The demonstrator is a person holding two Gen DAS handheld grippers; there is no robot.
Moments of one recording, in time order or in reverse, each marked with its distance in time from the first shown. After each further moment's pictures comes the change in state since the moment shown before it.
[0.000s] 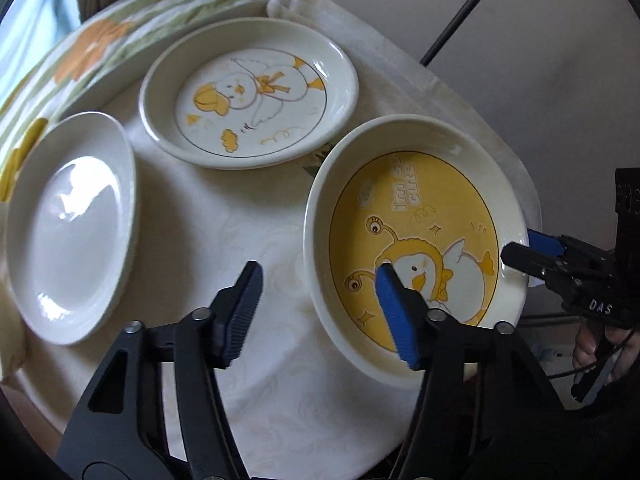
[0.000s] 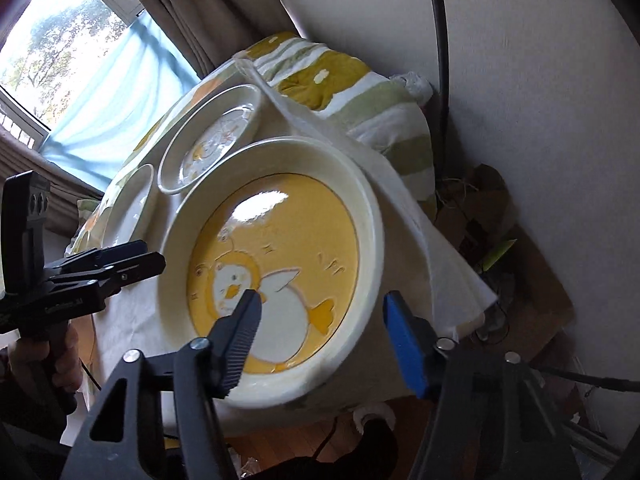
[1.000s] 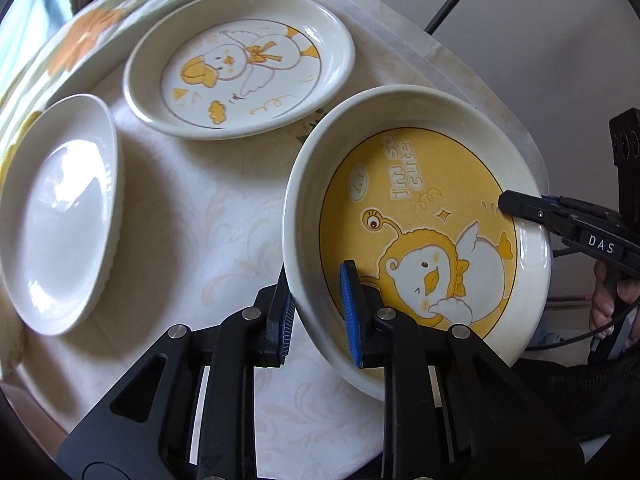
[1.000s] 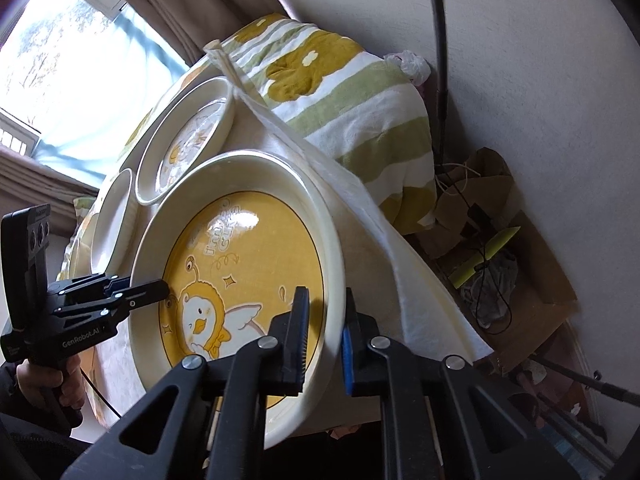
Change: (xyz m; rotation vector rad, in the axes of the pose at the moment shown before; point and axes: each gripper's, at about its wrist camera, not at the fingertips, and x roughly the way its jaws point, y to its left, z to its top) left arm 0.007 -0.004 -0.006 0.005 0.061 0.027; right arm 0.016 -0.008 0.029 -0.013 0.070 0.015
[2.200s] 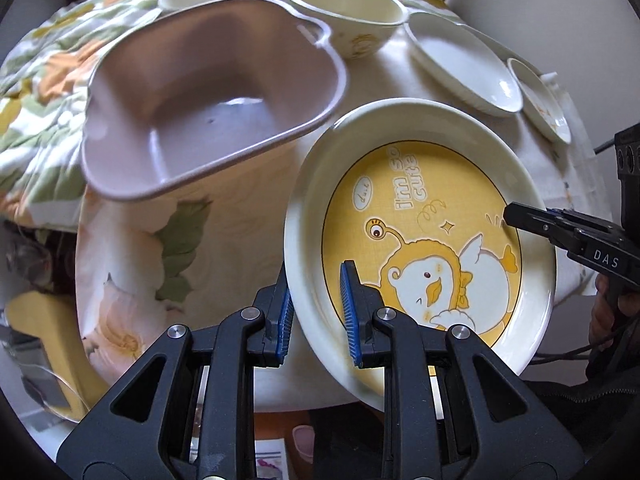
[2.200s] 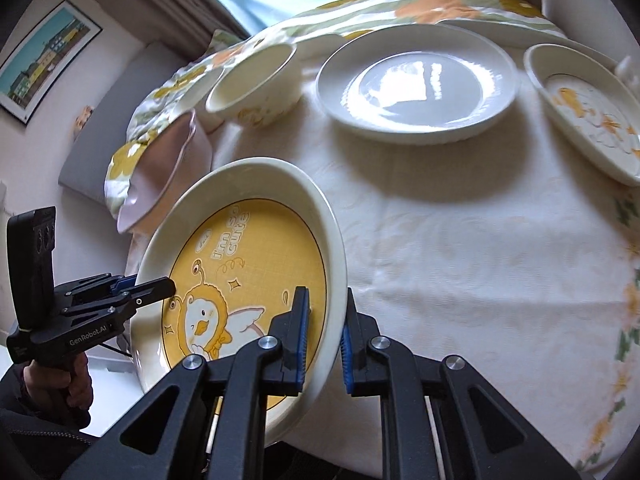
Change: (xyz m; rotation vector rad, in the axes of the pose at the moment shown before) left arm -0.079 0.170 -0.272 -0.692 -0.199 0.229; right arm 0.108 0.279 -0.096 -0.631 0.225 0.259
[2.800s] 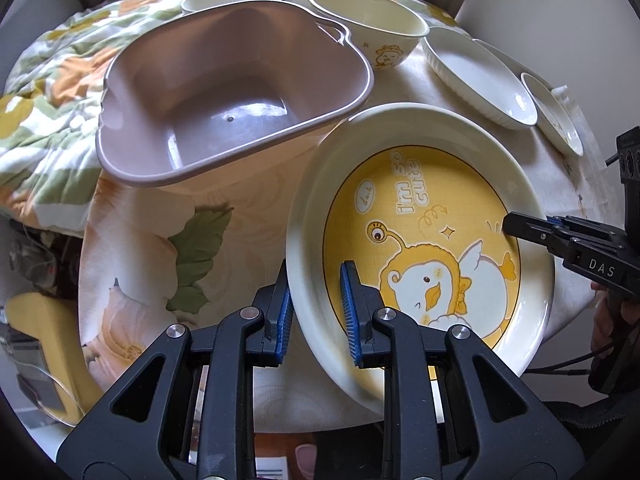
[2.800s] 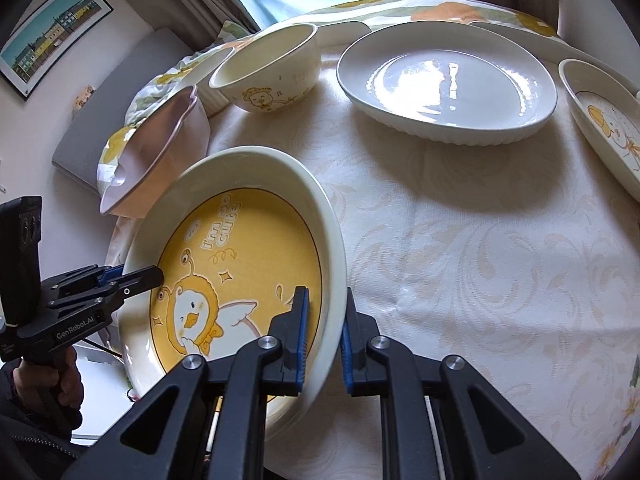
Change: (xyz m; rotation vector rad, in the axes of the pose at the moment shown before) left arm 0.006 0.008 -0.008 -0.001 -0.077 0.035; right arm 0.012 0.009 -0.003 -0.050 -0.016 -0.051
